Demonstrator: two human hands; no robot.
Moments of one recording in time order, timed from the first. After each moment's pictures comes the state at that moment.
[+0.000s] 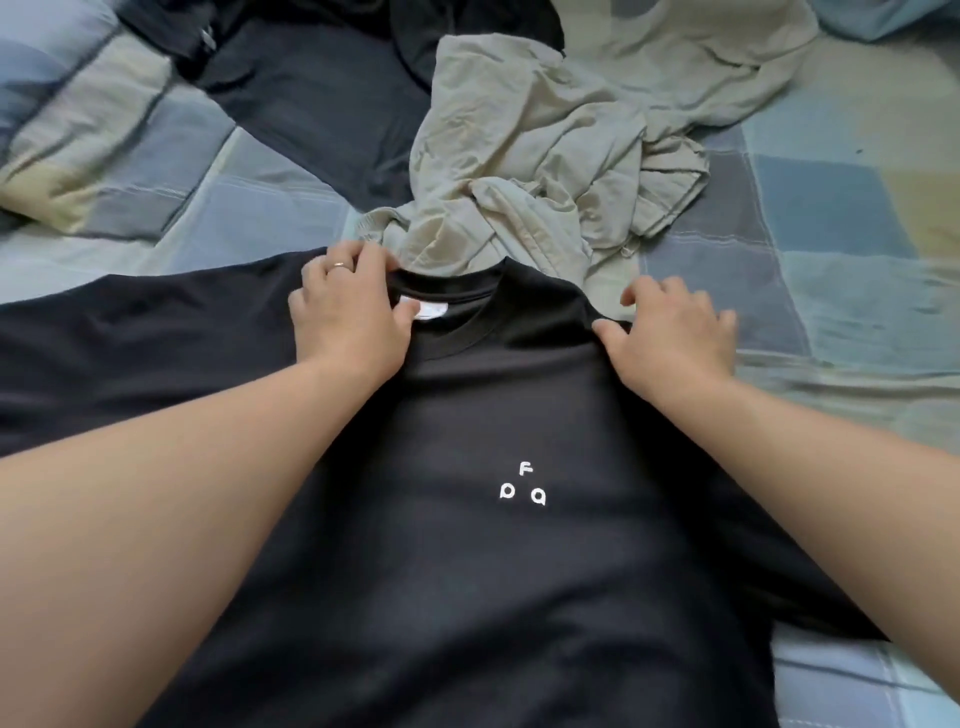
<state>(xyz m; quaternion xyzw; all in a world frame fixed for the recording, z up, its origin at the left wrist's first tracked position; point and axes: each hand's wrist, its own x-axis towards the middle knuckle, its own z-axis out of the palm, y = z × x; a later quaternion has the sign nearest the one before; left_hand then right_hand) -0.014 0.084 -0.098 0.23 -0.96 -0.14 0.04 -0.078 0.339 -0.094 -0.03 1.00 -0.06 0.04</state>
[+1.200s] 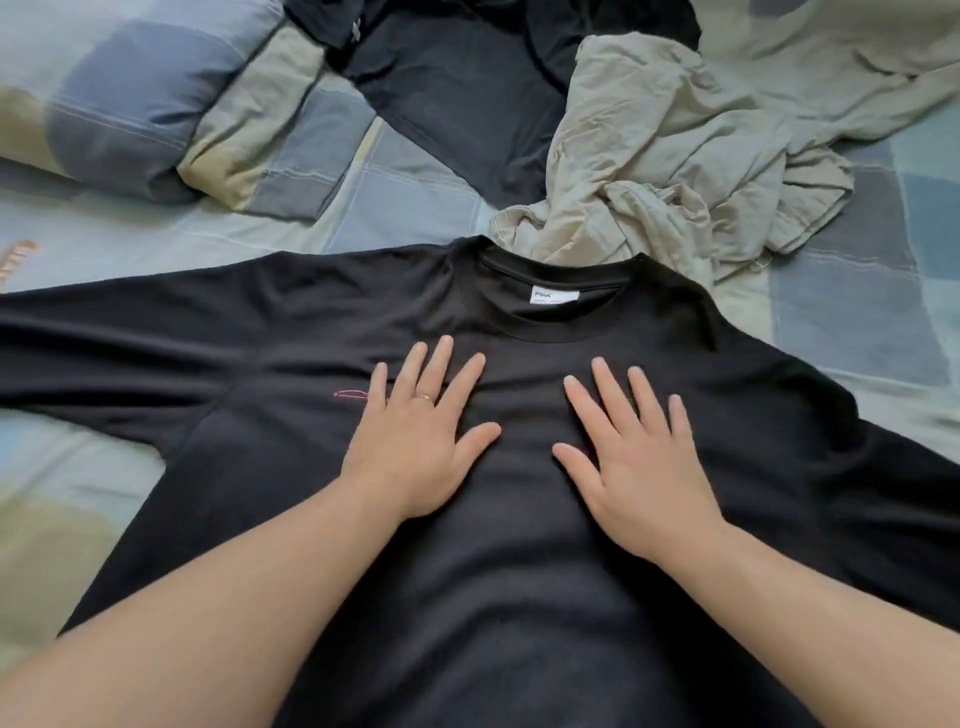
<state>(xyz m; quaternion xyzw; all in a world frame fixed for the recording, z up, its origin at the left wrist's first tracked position) 0.111 0.046 -0.111 0.10 -0.98 -0.08 -0.14 0.051 0.267 -0.117 -0.26 0.95 -0.03 0.15</state>
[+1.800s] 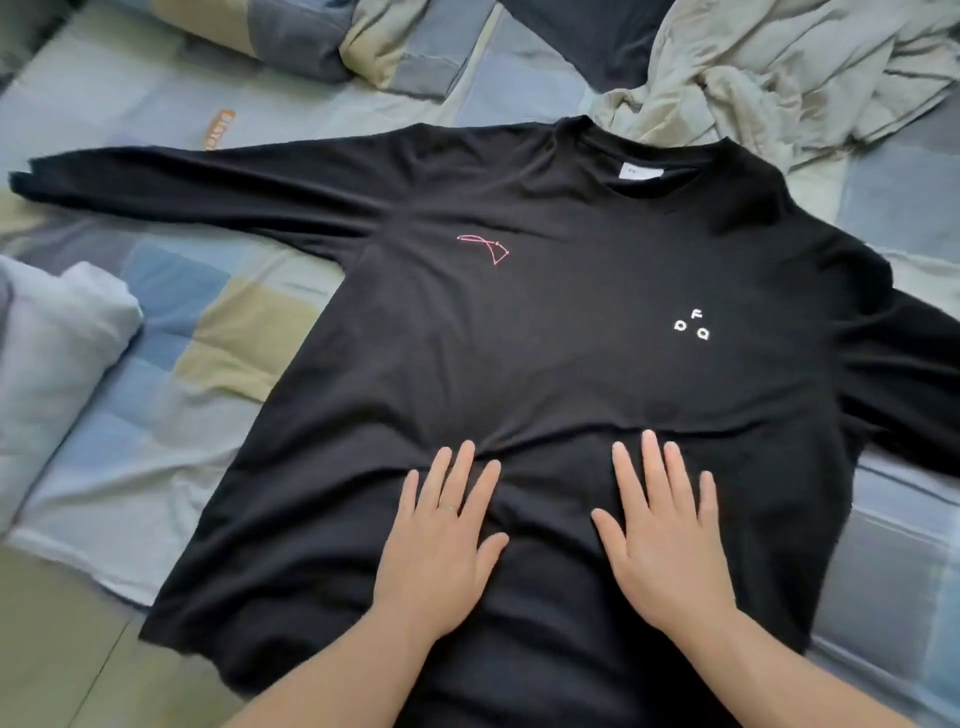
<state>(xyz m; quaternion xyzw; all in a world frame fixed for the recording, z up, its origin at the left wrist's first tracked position) 0.407 0.137 -0.097 0.16 -0.95 -0.09 -0.23 0.276 0.344 -0.108 -0.27 0.94 -0.01 0.21</state>
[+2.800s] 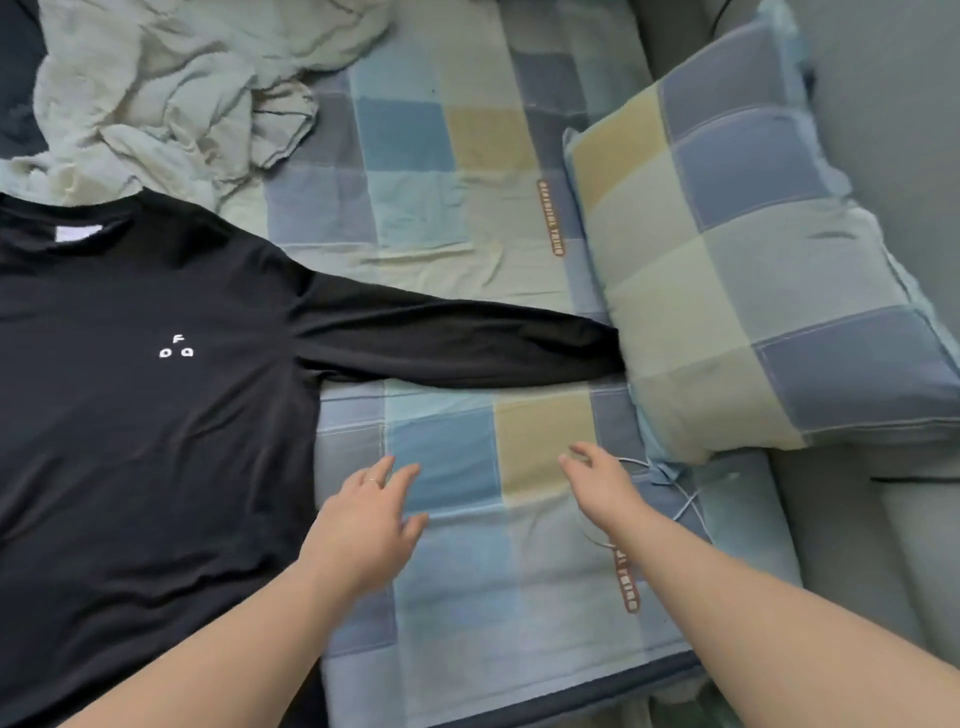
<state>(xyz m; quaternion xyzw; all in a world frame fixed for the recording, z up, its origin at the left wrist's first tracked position) 0.255 0.475 0.054 -0.05 -0.90 -0.22 -0.38 0.223 0.741 0.065 0.33 0.84 -0.32 0.30</state>
